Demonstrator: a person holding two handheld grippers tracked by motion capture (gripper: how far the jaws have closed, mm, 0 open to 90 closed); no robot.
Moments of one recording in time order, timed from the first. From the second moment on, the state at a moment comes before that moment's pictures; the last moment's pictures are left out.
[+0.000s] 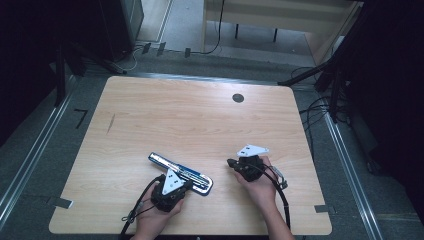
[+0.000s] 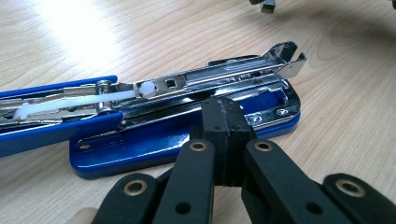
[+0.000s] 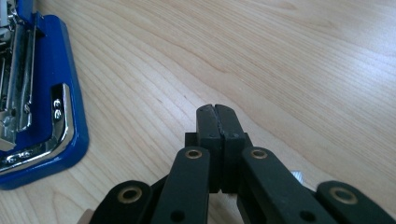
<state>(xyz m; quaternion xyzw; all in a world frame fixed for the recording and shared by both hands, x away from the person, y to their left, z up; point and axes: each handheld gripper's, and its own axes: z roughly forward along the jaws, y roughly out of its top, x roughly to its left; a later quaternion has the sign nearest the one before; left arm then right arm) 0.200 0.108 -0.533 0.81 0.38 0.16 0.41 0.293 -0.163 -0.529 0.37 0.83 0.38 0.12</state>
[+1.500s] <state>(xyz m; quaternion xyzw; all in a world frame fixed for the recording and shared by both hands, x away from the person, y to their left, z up) 0.200 0.107 -0.533 0.82 0.38 0.17 0.41 0.305 -0.168 -0.522 0.38 0.84 0.36 0.14</state>
